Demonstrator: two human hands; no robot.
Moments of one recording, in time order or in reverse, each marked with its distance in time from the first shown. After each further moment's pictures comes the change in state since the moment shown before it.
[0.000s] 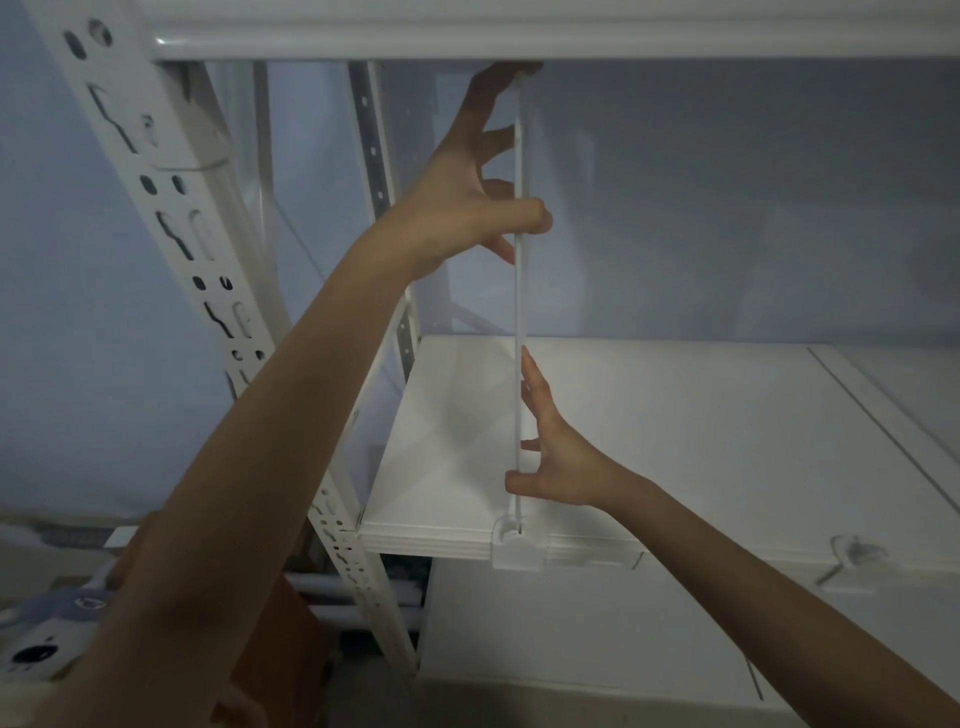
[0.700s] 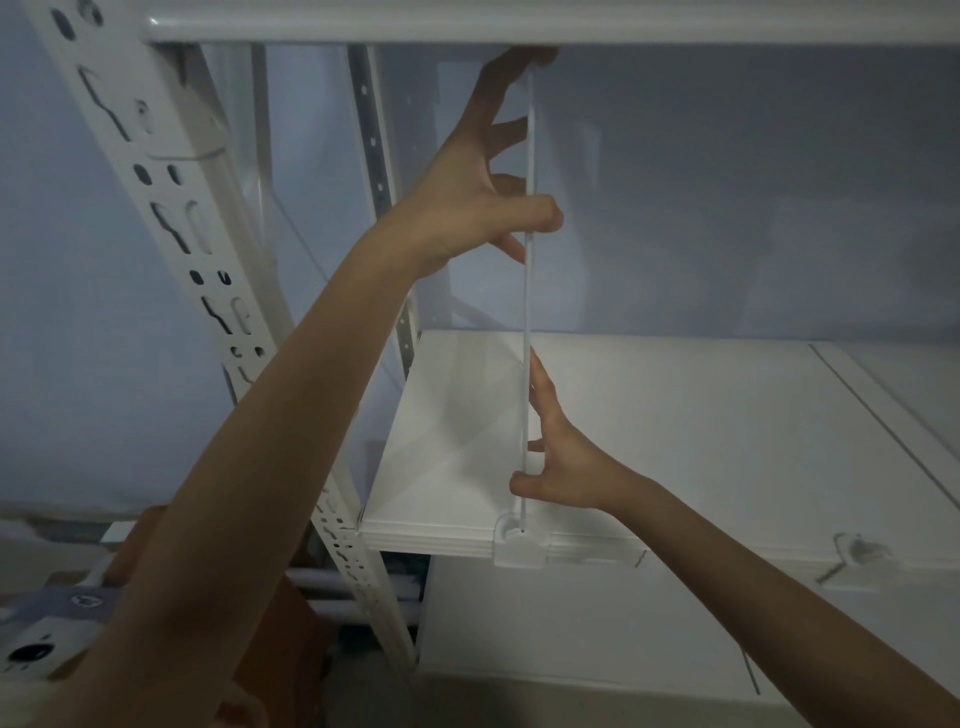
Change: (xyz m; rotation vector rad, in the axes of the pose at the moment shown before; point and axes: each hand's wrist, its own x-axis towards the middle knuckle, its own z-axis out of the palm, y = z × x) left_hand 0.000 -0.002 0.002 -0.008 -0.022 0.037; right_hand -0.002 0.002 0.002 -0.001 -0.001 -0.017
